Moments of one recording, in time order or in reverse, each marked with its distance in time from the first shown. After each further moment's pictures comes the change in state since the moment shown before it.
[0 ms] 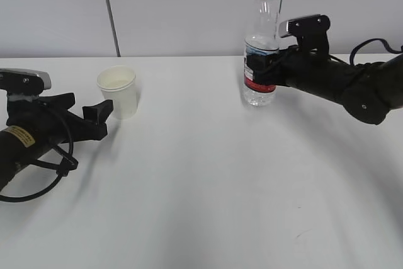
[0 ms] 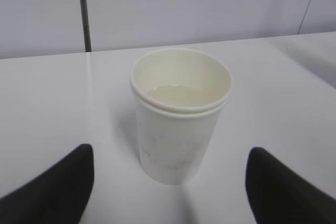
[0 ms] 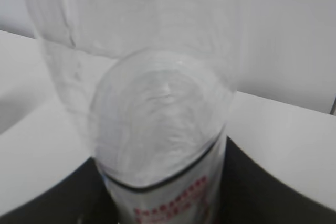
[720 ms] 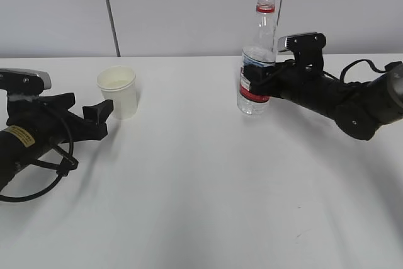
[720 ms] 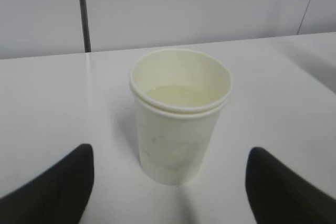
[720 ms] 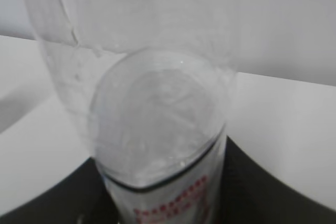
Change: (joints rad) left arm 0.000 0.000 0.000 0.000 -0.002 0.000; right arm 0.000 0.100 -0.002 0.040 -0.120 0.008
